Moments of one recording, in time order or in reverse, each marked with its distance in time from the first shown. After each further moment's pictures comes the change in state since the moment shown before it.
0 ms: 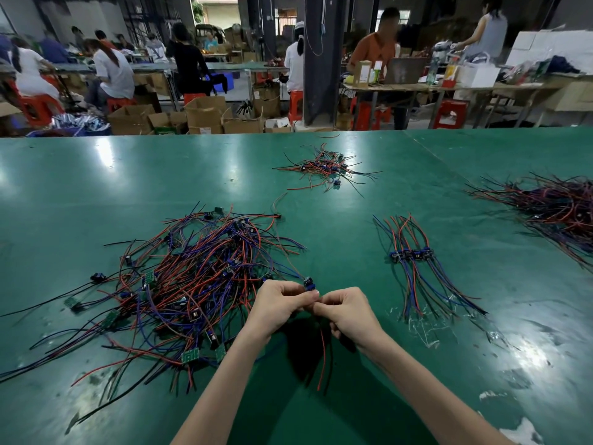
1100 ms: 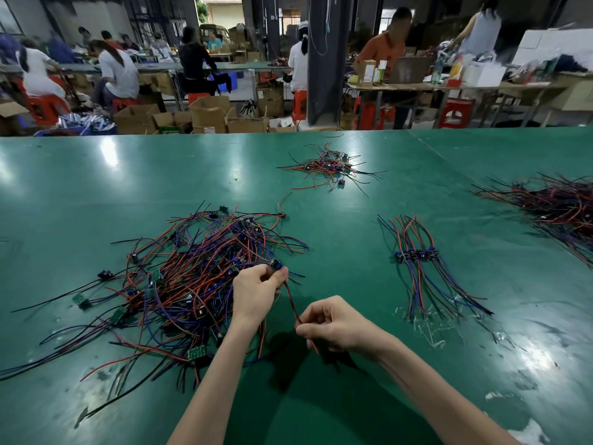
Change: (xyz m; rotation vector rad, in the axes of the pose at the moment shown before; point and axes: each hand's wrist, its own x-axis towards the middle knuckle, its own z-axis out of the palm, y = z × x) left_hand 0.009 -0.001 -0.033 0.231 0.428 0.067; right_hand -0.022 -0.028 0.006 -0.049 -0.486 -0.037
